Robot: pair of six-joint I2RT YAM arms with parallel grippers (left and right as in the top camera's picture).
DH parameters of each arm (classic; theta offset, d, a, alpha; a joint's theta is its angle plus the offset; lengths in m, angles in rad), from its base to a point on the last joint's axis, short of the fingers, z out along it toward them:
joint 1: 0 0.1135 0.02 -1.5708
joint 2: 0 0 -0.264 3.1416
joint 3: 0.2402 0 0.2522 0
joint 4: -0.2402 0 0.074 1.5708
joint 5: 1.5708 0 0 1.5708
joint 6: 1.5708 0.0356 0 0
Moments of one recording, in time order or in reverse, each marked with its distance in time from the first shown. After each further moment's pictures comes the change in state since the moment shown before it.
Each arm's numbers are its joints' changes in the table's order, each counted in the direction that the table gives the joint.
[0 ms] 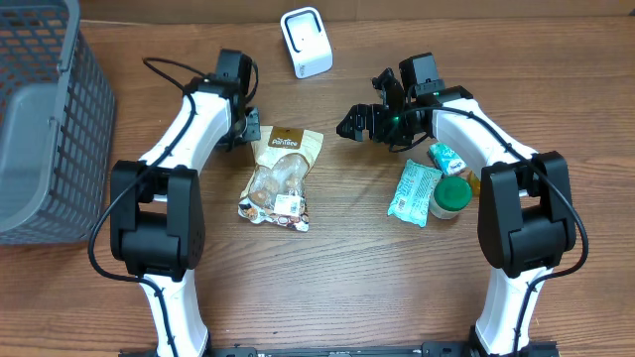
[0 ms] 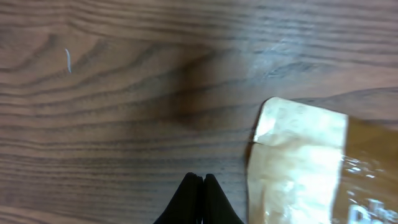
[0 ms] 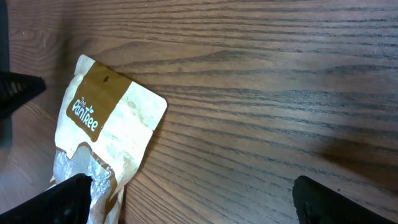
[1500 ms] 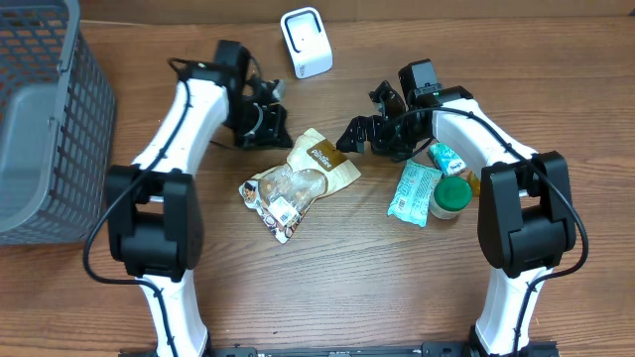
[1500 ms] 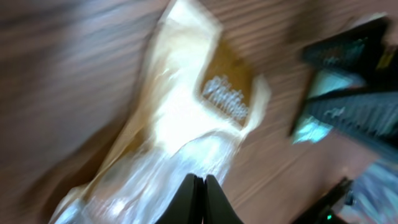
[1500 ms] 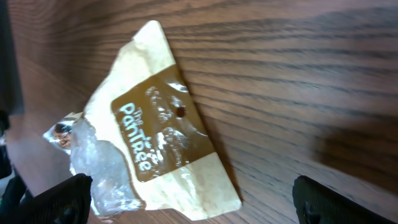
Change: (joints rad) left arm 0.016 -0.006 0.169 -0.345 0.686 0.202; right arm 0.000 0.000 0.000 -0.140 -0.080 -0.069
